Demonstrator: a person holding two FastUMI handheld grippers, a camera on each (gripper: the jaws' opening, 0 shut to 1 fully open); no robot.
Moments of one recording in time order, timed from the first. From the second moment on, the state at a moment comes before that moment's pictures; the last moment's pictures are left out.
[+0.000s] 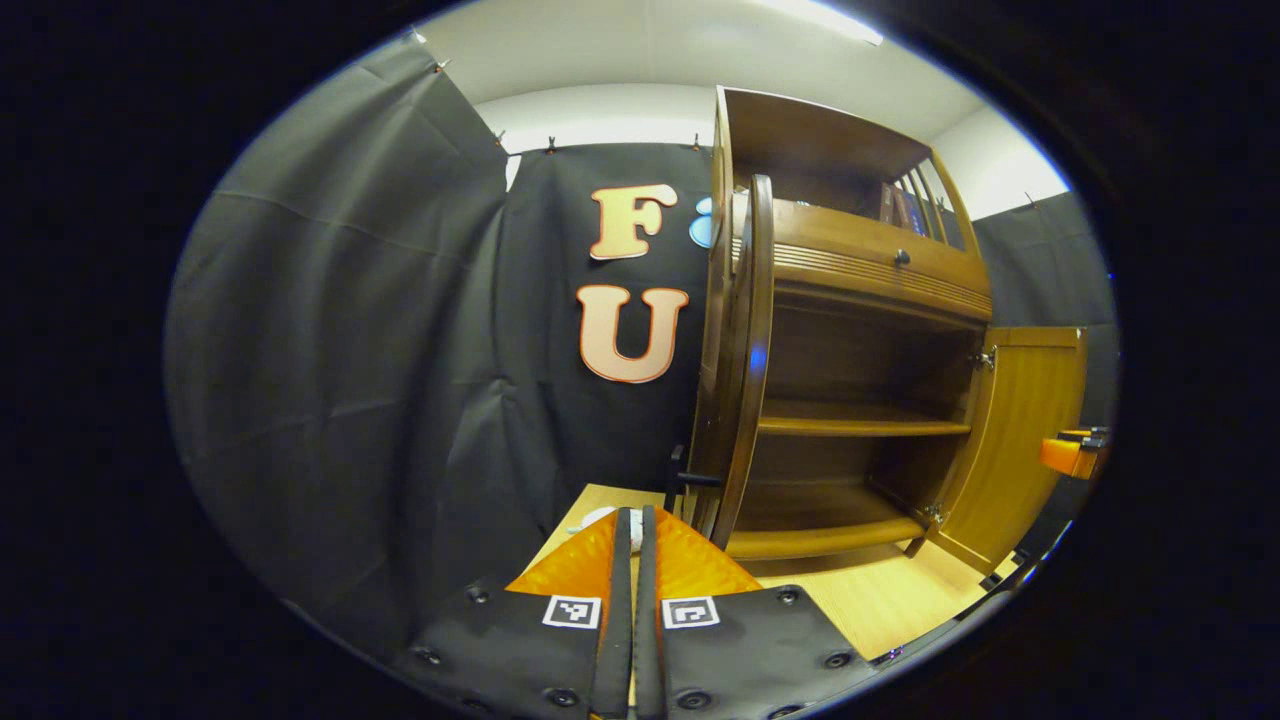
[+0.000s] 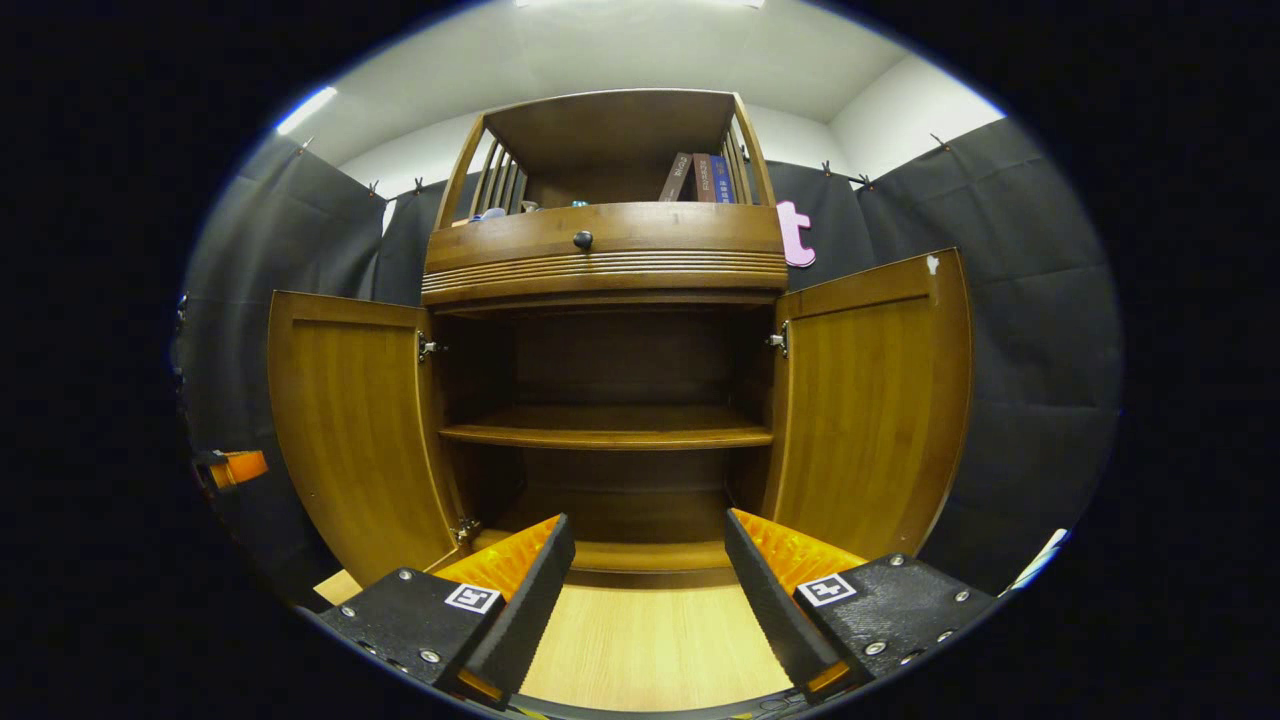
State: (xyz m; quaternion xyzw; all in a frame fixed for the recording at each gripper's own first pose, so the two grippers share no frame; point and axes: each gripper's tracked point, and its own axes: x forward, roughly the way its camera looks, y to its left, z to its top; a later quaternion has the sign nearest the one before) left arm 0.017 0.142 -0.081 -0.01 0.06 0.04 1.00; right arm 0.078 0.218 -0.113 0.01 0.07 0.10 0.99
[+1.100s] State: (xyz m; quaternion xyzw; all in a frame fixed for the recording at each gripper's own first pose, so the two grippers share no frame) left arm 0.006 0.003 0.036 -0.03 0.02 0.03 1.00; right arm 0.078 0.096 -0.046 -0.01 0.05 0.08 1.00
